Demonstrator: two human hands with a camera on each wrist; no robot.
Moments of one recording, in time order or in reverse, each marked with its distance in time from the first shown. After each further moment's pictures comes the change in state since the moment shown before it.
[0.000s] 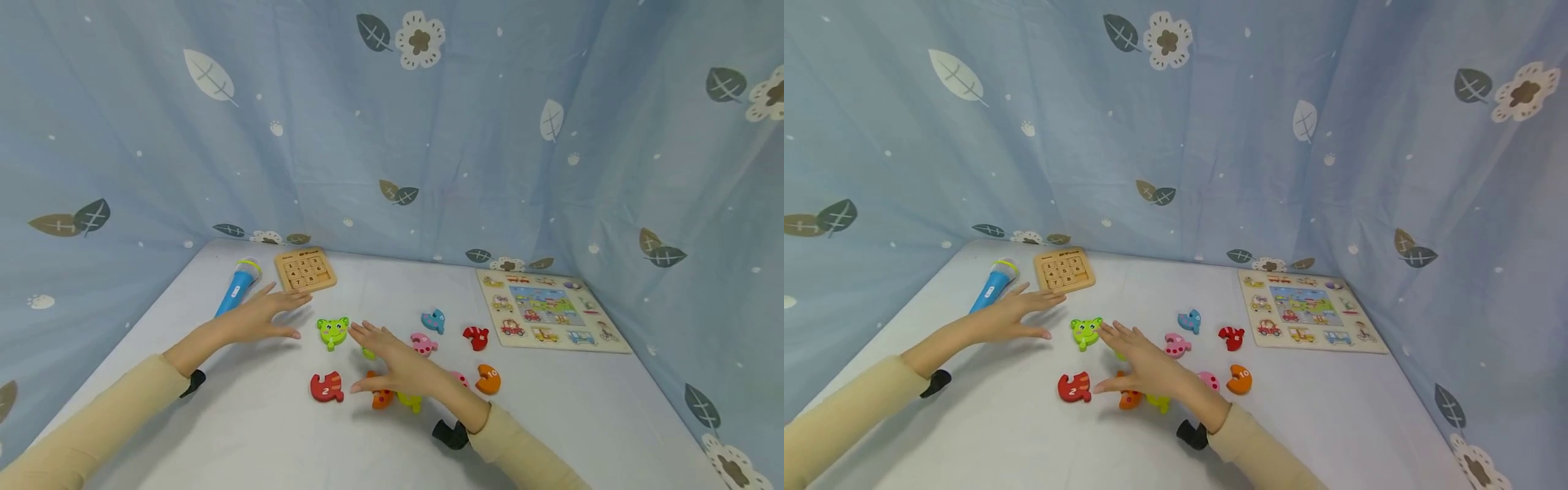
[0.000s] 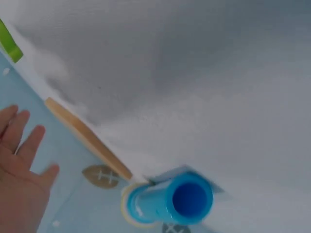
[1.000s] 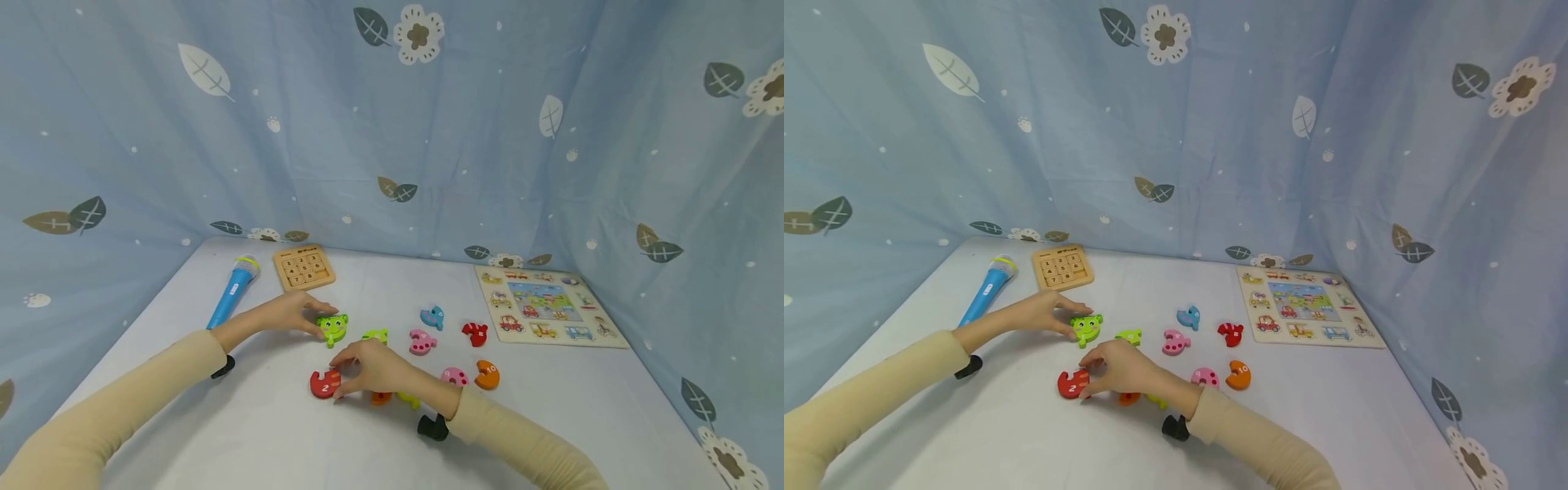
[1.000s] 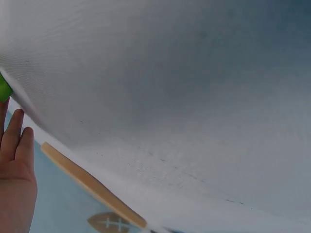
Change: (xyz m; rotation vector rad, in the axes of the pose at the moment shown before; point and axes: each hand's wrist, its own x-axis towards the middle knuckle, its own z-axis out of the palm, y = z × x) left_hand 0.050 0.005 0.020 -0.241 -0.139 0.044; right_hand 0.035 -0.007 0.028 0.066 -0.089 0.135
